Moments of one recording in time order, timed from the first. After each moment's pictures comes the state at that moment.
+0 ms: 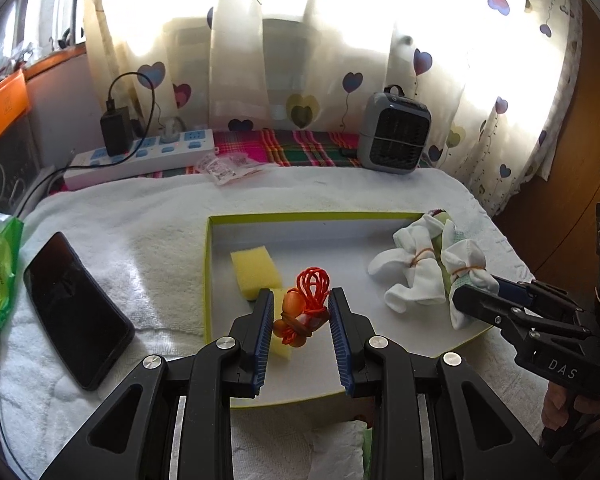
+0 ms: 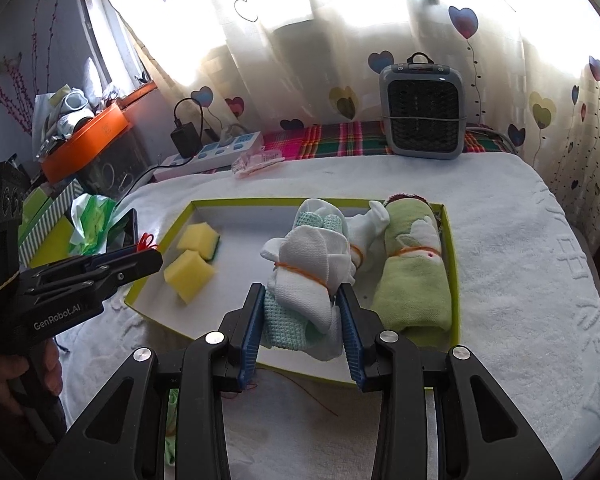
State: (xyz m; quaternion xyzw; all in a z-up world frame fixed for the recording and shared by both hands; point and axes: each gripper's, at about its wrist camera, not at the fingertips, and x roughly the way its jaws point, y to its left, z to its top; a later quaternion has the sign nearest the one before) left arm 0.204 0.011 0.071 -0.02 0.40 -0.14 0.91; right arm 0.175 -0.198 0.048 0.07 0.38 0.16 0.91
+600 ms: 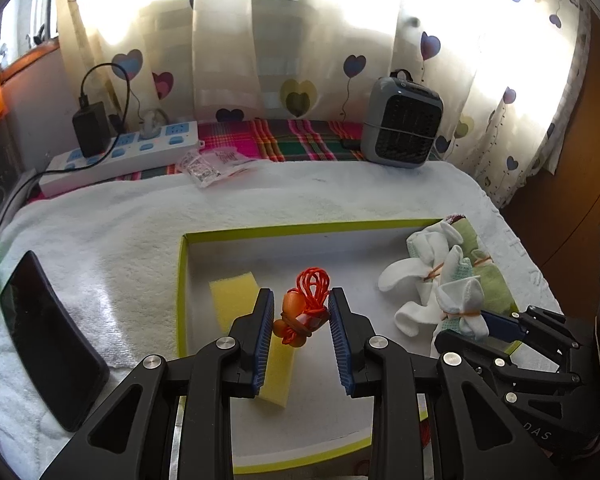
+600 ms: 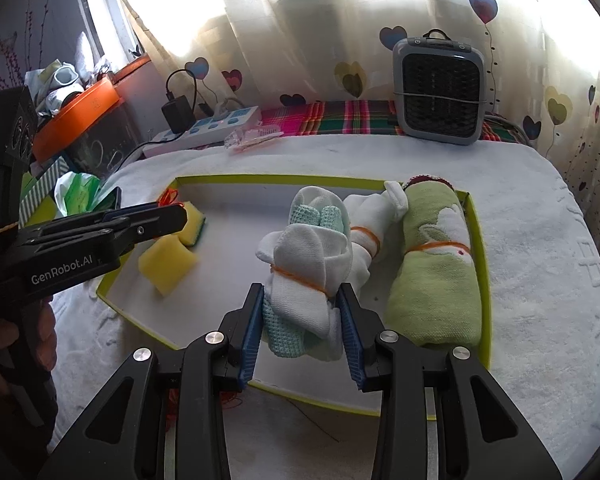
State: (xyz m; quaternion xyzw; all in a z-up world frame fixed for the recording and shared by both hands) left arm 0.245 -0.005 0.056 -0.01 0.42 -0.15 0.90; right arm 0.194 -0.185 0.025 0.04 0.41 0.16 0.90
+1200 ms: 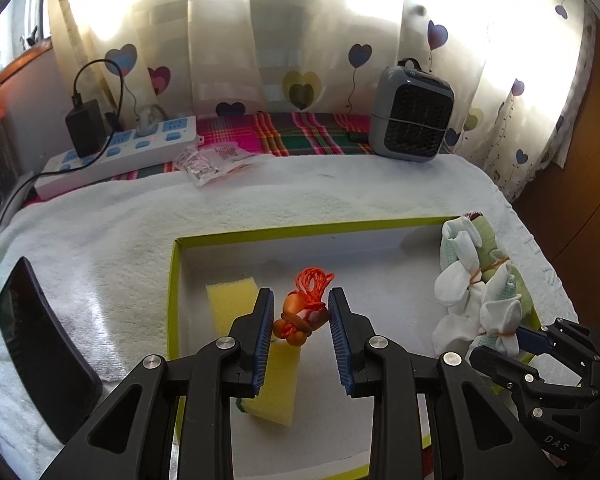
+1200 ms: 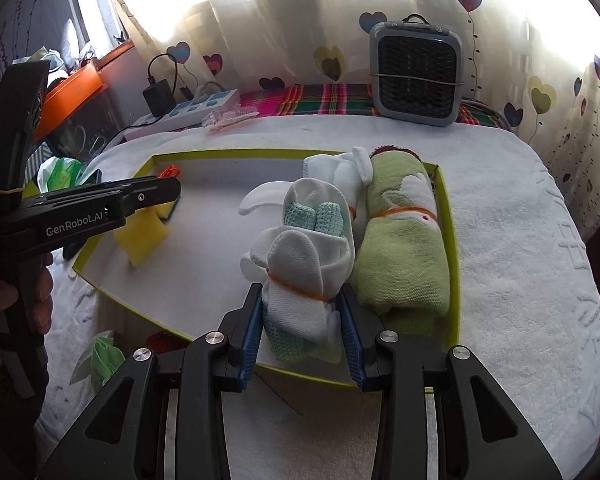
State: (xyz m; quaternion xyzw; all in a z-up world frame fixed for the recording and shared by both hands) left arm 0.258 -0.013 0.045 0.00 0.43 -0.14 0.89; right arm 0.186 -0.200 0.017 0.03 0.42 0.13 0.90
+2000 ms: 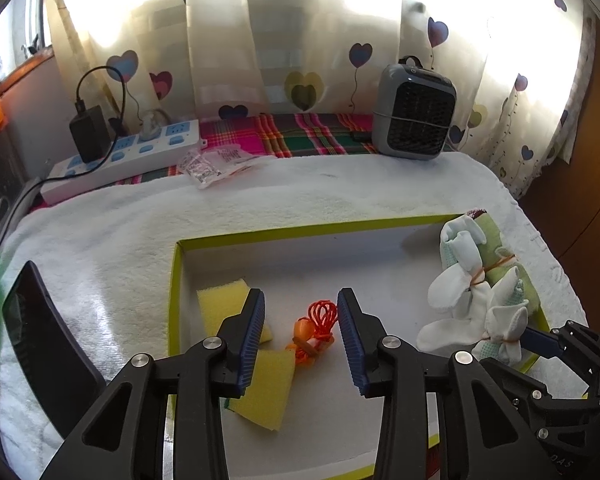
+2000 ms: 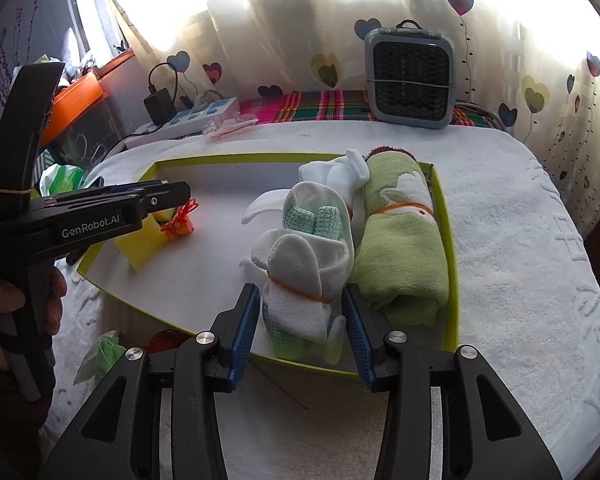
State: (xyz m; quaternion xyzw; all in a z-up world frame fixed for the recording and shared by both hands) left arm 0.256 -0.017 0.047 0.01 0.42 -0.13 0.90; right arm 0.179 -0.200 0.019 0.04 0.41 0.13 0.90
